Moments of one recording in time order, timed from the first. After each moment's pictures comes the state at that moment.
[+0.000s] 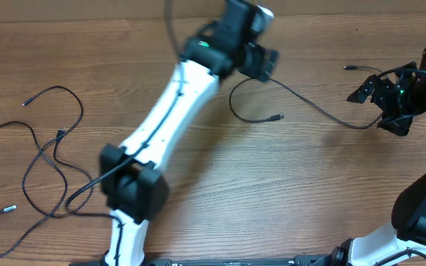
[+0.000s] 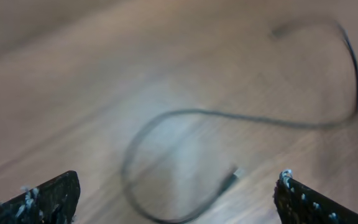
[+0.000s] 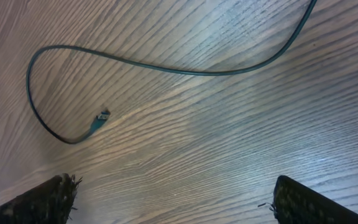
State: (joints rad) left arm -0.58 2.14 2.11 -0.84 0.09 -0.05; right arm -0.37 1.80 1.59 -1.24 -0.35 0.23
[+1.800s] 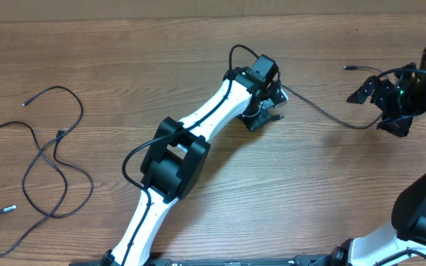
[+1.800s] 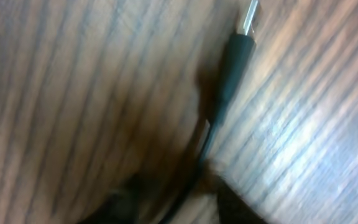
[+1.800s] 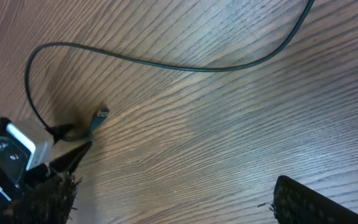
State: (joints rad) left arm -0.65 2.43 2.01 -0.93 0.14 0.39; right arm -0.37 1.80 1.59 -1.25 -0.35 0.23
